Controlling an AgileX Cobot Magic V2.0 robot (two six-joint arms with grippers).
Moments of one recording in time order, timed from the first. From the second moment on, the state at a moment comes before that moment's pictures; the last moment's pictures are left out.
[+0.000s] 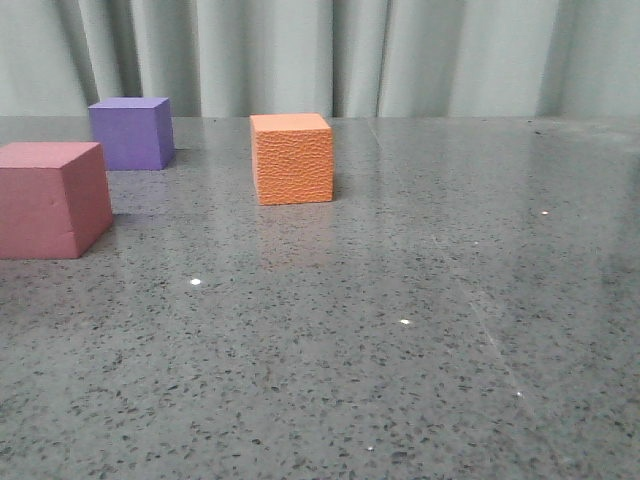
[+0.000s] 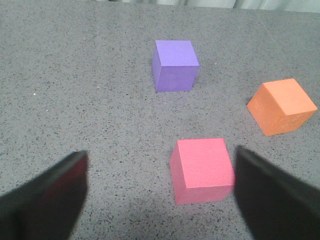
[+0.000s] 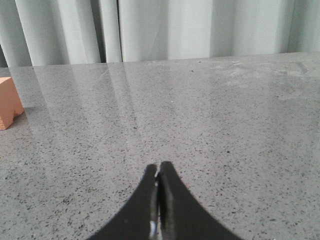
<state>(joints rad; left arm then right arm) -0.13 0.75 -0.94 -0.06 0.80 -0.10 0.10 -0.01 0.03 0.03 0.10 0.09</state>
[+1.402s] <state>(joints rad) -0.57 1.51 -1.40 0.01 0.56 -0.35 0.10 -0.01 0.03 0.03 0.10 0.09</state>
